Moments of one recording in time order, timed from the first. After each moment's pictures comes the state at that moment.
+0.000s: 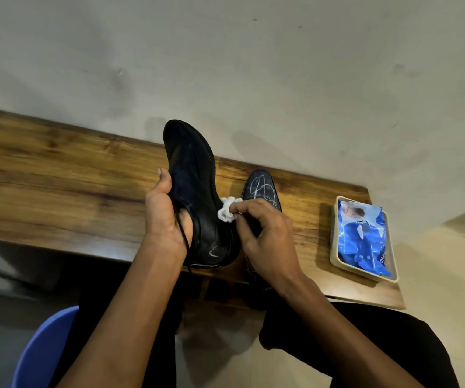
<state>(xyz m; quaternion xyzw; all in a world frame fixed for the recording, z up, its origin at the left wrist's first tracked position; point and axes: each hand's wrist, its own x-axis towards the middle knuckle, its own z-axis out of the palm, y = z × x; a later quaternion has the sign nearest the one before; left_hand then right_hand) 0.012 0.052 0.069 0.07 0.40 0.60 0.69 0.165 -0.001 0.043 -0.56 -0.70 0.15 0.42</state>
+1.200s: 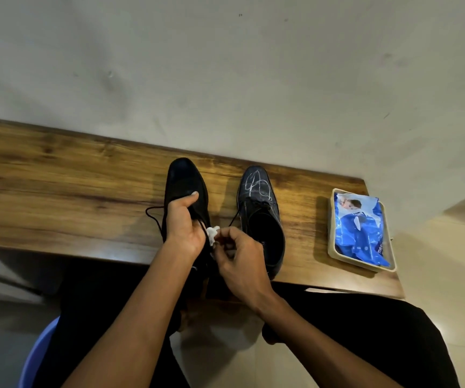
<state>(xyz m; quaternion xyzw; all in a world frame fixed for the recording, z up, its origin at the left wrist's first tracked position) 0.036 0.059 0.018 0.02 0.47 0.54 0.70 0.140 -0.022 -0.013 -0.63 -0.60 0.32 0.38</state>
